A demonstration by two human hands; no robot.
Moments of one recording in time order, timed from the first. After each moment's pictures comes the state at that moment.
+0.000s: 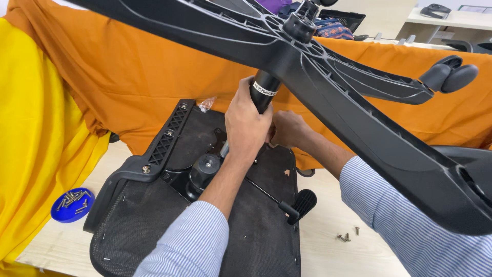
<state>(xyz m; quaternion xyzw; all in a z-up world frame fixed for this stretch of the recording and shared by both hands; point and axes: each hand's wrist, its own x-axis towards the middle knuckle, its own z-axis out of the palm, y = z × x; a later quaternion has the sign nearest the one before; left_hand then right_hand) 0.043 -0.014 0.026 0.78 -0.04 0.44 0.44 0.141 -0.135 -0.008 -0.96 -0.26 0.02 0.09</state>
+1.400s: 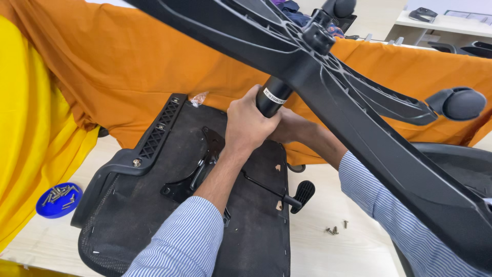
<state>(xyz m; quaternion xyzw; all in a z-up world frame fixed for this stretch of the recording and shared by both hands) 0.036 -0.019 0.029 0.80 -0.10 0.36 0.47 0.149 -0.154 -0.008 -0.90 -0.38 0.03 0.22</state>
